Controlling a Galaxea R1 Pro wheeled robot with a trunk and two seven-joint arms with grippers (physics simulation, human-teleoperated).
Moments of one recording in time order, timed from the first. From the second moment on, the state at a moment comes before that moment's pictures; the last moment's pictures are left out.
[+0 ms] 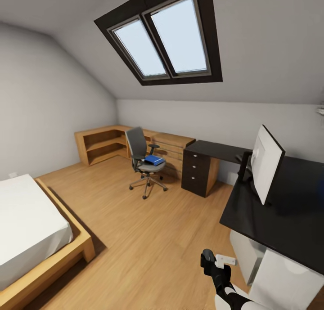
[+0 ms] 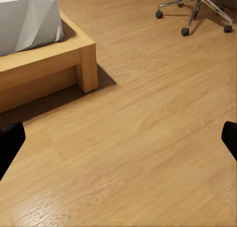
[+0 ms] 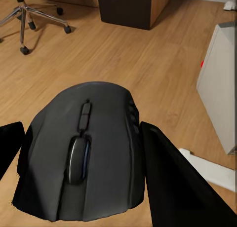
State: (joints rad) left arm -0.19 -0.01 0.04 -0.02 0.25 -0.97 0.07; right arm -0.61 0.05 -0.23 0.02 0.08 -0.54 -0.10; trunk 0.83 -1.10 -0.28
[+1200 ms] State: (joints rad) left arm -0.19 0.00 0.04 -0.02 0.25 -0.96 0.07; right arm -0.60 0.05 -0.23 0.02 0.08 -0.54 -0.10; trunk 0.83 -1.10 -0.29
